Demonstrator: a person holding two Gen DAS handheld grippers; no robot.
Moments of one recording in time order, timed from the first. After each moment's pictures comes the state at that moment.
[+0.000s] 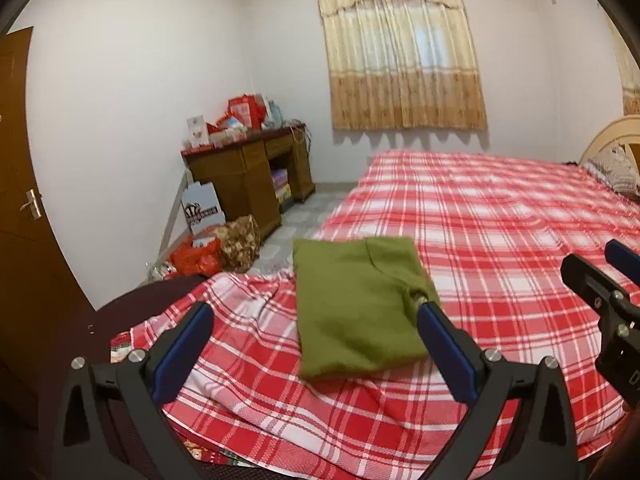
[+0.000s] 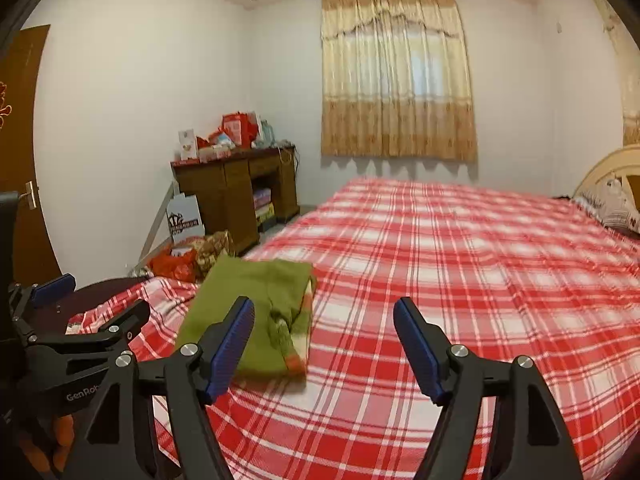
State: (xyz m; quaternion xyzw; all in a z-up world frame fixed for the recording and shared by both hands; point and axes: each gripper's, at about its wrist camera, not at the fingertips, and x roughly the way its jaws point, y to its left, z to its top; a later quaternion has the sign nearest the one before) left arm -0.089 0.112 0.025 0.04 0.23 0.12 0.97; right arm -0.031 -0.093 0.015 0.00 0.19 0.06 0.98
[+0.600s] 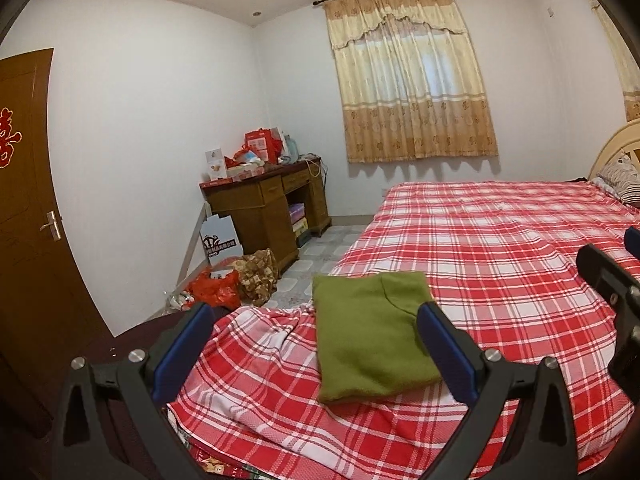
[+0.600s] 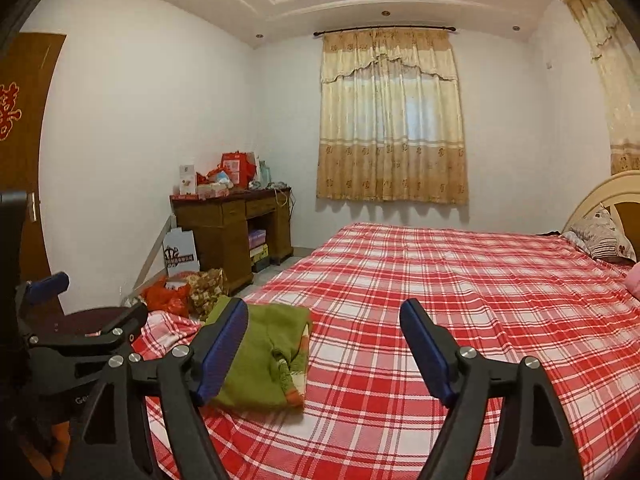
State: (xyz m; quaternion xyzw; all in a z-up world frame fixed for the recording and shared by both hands) left arm -0.110 0.103 0.041 0.05 0.17 0.14 0.97; right arm -0.062 -0.090 0.037 0.00 0.11 0.04 0.99
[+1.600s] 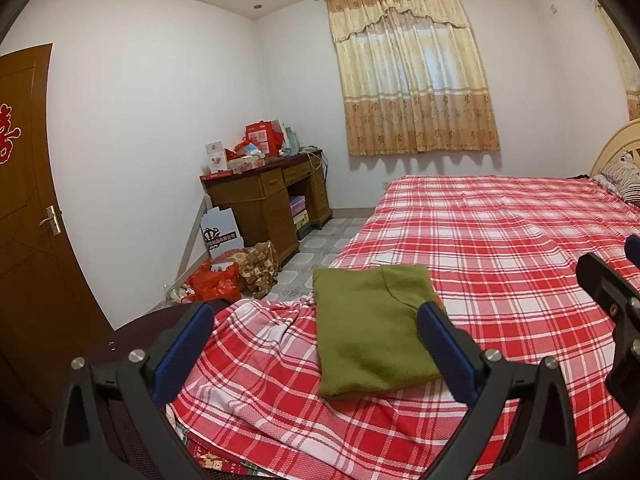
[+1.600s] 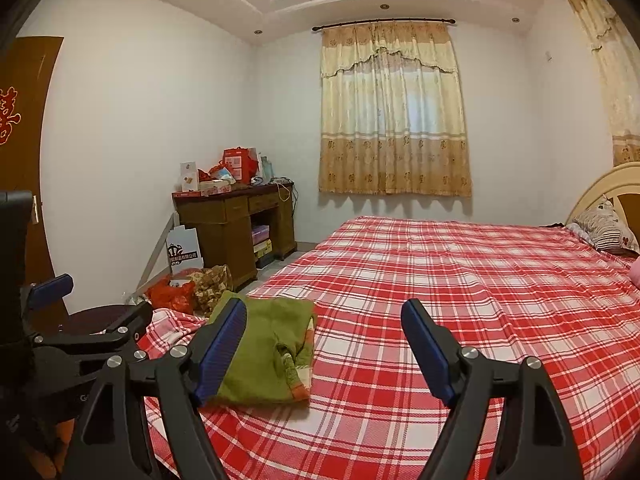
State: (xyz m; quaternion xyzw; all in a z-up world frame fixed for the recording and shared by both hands) left arm -0.109 0.104 0.038 0.05 0.19 0.15 0.97; right arm -0.056 -0.089 0.029 0.00 0.13 0.05 0.99
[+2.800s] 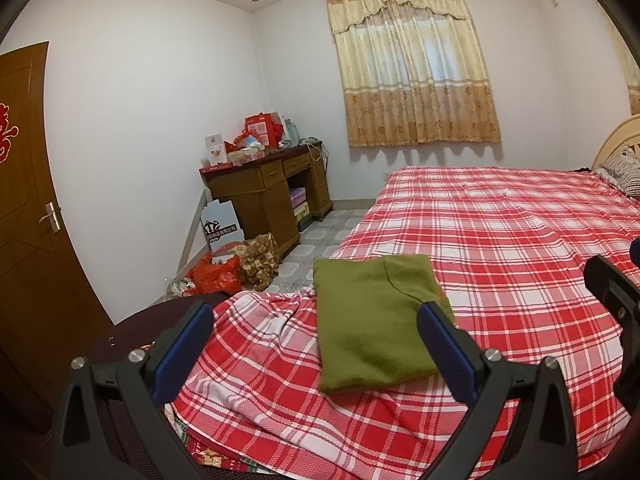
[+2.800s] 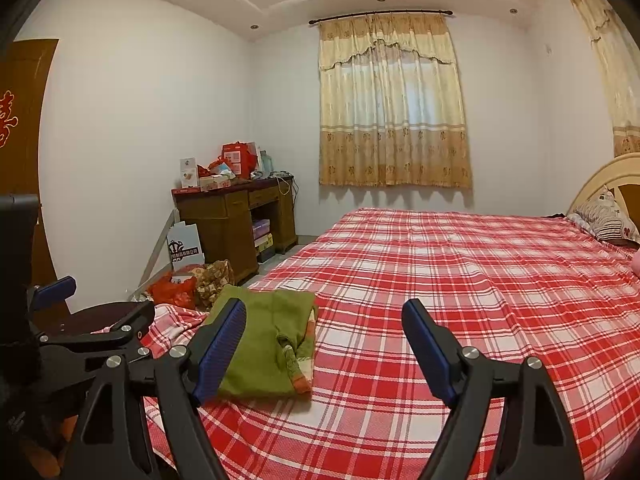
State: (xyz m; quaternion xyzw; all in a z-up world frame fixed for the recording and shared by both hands) left arm -0.102 0.106 0.030 0.06 0.20 0.15 0.97; right arm -0.052 -0.090 0.019 0.01 0.15 0.05 0.99
